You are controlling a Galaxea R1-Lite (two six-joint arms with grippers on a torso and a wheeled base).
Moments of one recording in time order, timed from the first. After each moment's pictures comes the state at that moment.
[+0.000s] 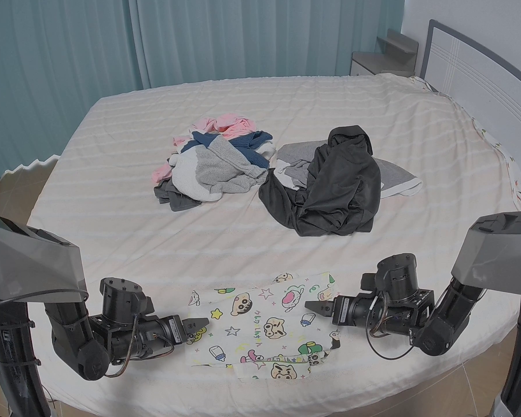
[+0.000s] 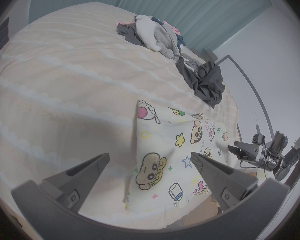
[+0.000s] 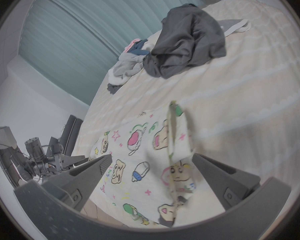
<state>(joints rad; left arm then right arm) -0.34 2.19 -0.30 -1.21 -0.17 -0.61 0.52 2.21 -0.58 -1.06 0.12 0.57</state>
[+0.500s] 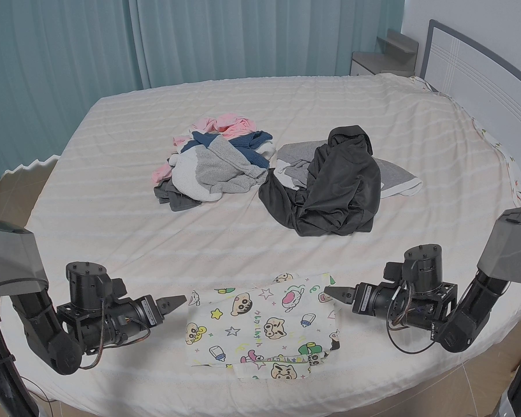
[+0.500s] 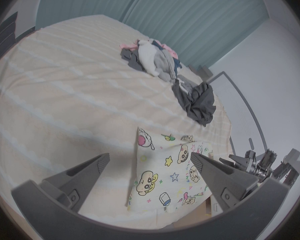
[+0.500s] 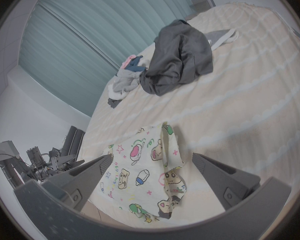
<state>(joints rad) -0.24 2.02 -0.24 -1.22 -0.20 -0.61 0.47 2.11 -0.49 -1.11 0.11 0.60</state>
